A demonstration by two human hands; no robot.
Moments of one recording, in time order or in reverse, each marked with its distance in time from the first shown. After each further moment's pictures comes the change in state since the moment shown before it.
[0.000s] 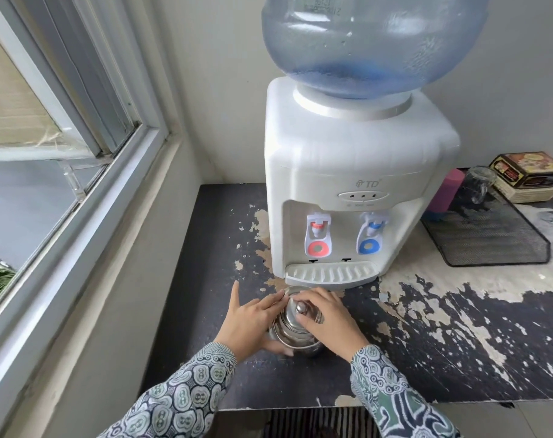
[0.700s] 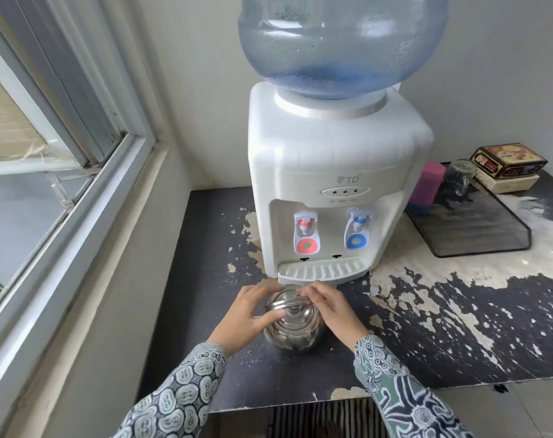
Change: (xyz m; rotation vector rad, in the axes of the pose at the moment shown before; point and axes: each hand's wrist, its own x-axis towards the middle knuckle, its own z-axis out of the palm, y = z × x) left_hand 0.004 0.003 -0.018 -0.909 0.049 -0.119; right_hand -0.003 0.013 -0.007 0.522 0.071 0.030
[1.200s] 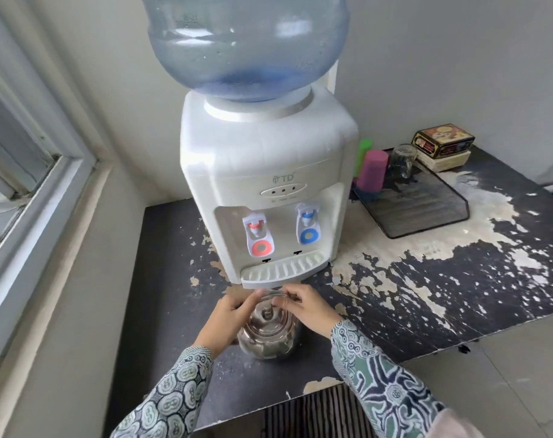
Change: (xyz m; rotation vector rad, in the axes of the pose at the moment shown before) left_hand 0.025 0.029 0.026 -0.188 0.049 -0.089; right_hand -0.008 0.000 -0.023 -0.085 0.022 0.034
